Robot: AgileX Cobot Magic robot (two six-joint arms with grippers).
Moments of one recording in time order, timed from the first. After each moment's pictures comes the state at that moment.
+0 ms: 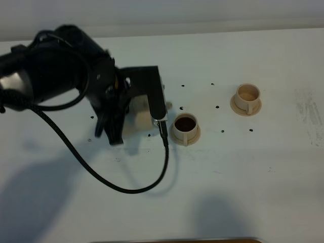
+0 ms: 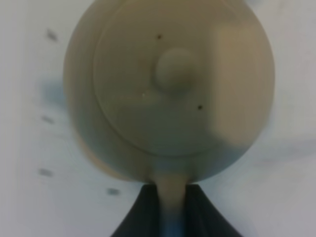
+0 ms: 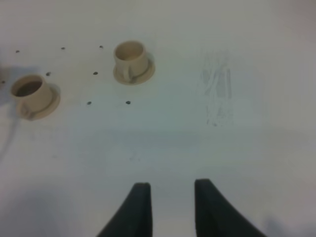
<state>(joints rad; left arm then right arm) -0.63 1.75 -1.22 0.23 0.73 0.56 0.10 -0.01 -0.52 0.03 1.12 0.09</state>
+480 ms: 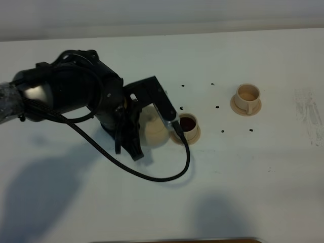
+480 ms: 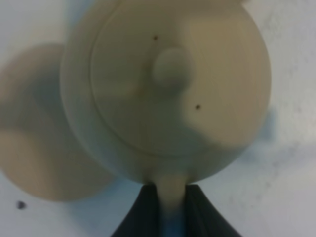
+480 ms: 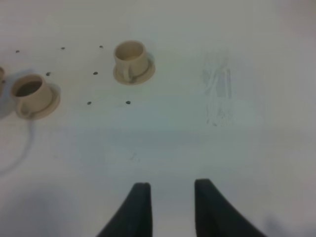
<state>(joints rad) -0.63 1.82 -1.17 0.15 0.66 0.33 0.10 -0.01 -0.52 0.03 1.12 0.09</state>
